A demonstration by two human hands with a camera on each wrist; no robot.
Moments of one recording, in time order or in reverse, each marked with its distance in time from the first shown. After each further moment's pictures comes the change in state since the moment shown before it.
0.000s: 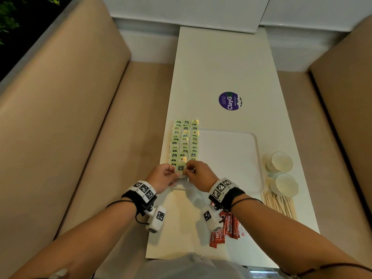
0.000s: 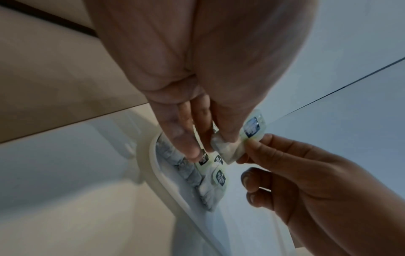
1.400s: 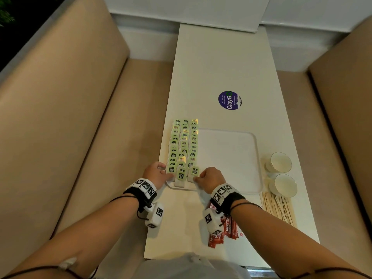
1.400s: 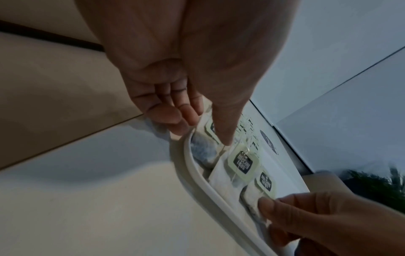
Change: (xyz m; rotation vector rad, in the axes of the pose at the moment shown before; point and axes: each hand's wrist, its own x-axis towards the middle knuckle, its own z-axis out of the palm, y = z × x) left_hand 0.026 -0.022 -0.014 0.323 0.200 -0.095; right_hand -0.003 0.047 0.002 -0.101 0.052 0.455
